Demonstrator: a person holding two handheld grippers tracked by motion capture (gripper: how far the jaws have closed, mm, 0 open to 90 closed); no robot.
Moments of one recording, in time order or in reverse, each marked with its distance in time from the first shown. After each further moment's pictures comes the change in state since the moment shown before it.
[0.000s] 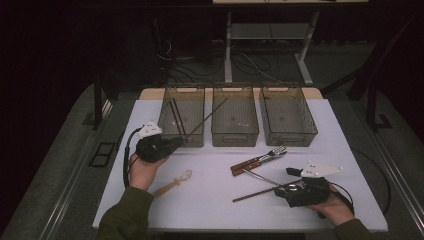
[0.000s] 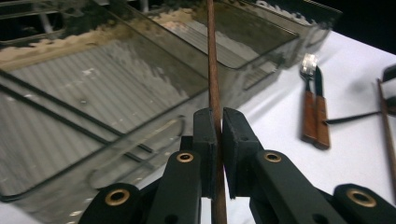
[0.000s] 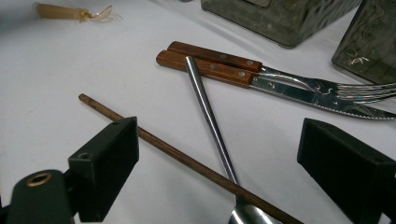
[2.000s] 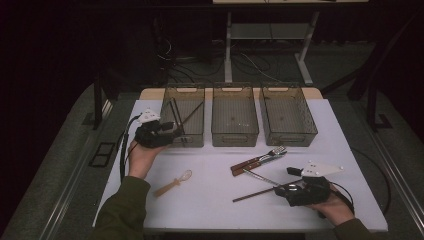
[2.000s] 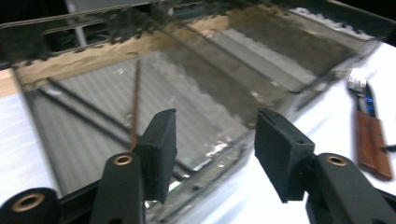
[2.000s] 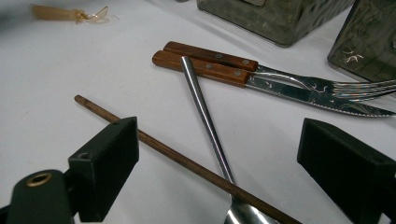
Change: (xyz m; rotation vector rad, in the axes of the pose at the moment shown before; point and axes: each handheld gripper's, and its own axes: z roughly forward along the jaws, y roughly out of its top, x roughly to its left) left arm 0.019 0.017 0.016 0.004 0.058 0.009; right arm -0.002 0.000 0.000 -0.003 -0.008 0.008
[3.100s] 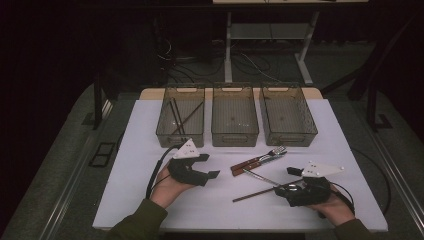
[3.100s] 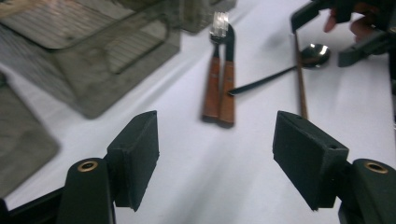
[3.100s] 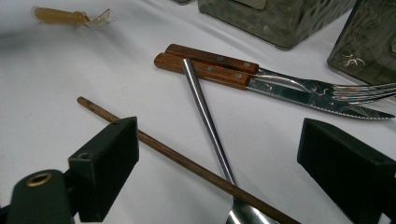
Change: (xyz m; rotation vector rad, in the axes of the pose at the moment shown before) left arm -0.112 -0.030 0.023 0.112 -0.296 0.164; right arm 0.001 0.001 -0.001 -0.006 0.001 -0.005
